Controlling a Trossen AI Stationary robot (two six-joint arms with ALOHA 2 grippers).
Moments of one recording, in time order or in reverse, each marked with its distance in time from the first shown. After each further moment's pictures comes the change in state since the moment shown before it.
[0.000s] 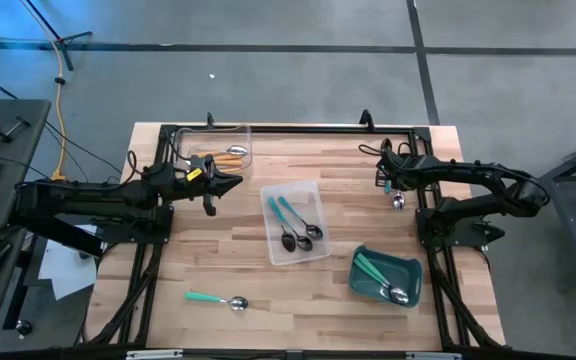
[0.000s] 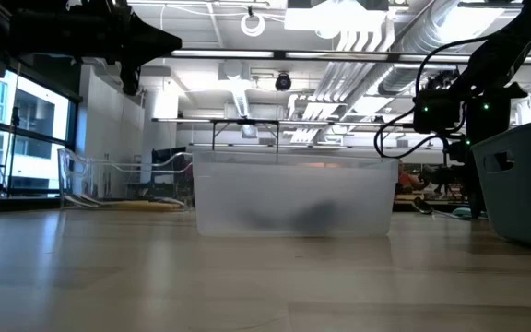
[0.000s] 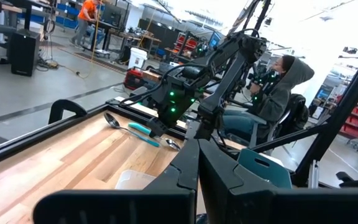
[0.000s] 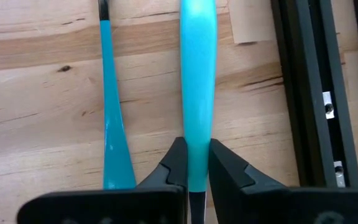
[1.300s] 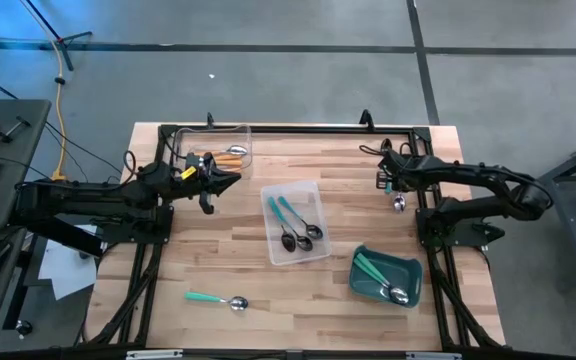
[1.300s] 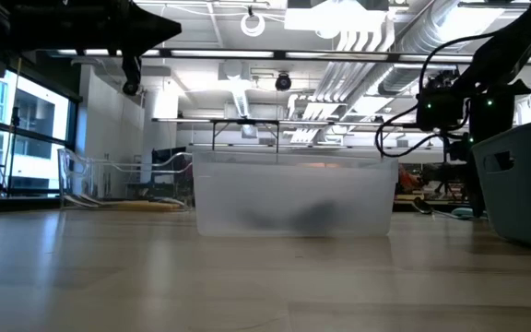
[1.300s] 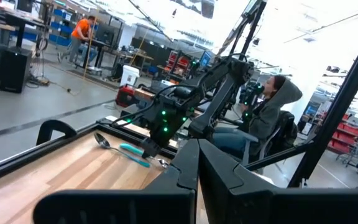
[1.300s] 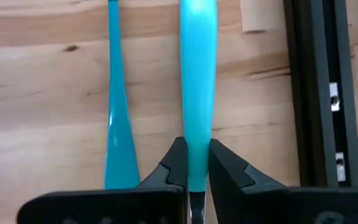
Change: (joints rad) left arm 0.000 -0.001 0.000 0.088 0.008 -0.012; right arm 0.001 -0.042 -0.004 -0.004 -0.040 -0.053
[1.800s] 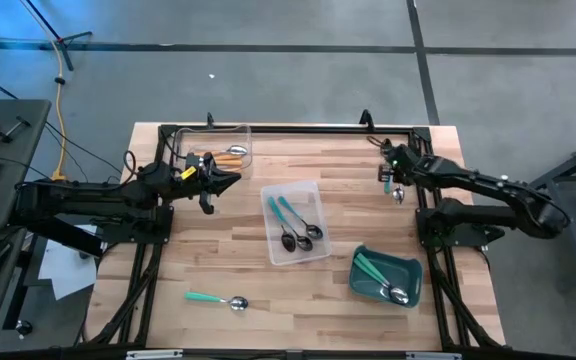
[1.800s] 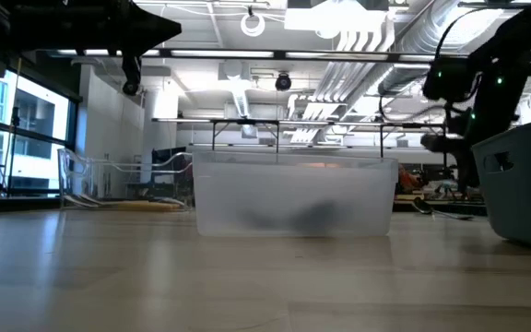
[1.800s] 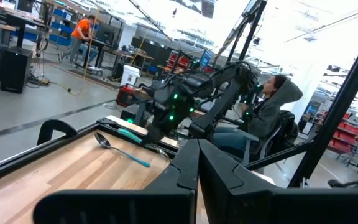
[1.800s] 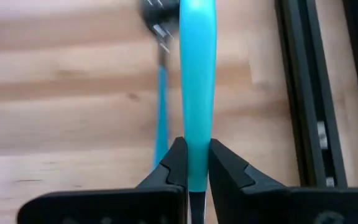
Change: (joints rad) left arm 0.000 0.000 0.000 -0.002 -0.001 0.002; right arm 0.000 -0.218 0.011 -0.013 0.038 -0.046
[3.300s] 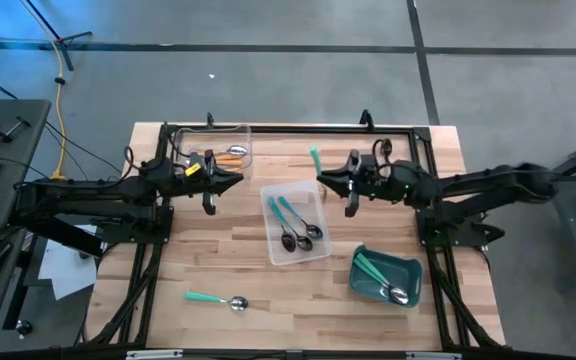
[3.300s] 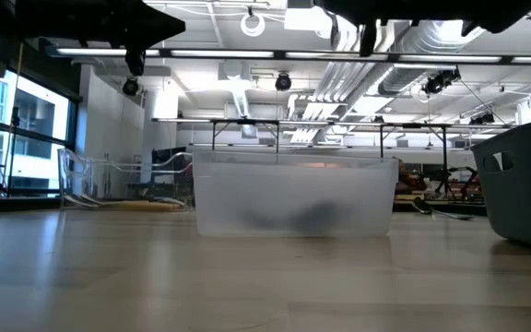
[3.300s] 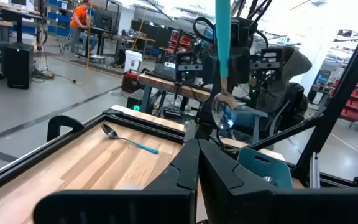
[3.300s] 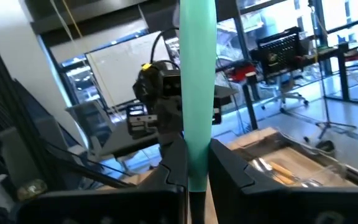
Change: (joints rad) left arm 0.001 -0.001 0.097 -0.188 0.021 0.096; right arm 0.650 0.165 0.170 1.337 -0.246 -0.596
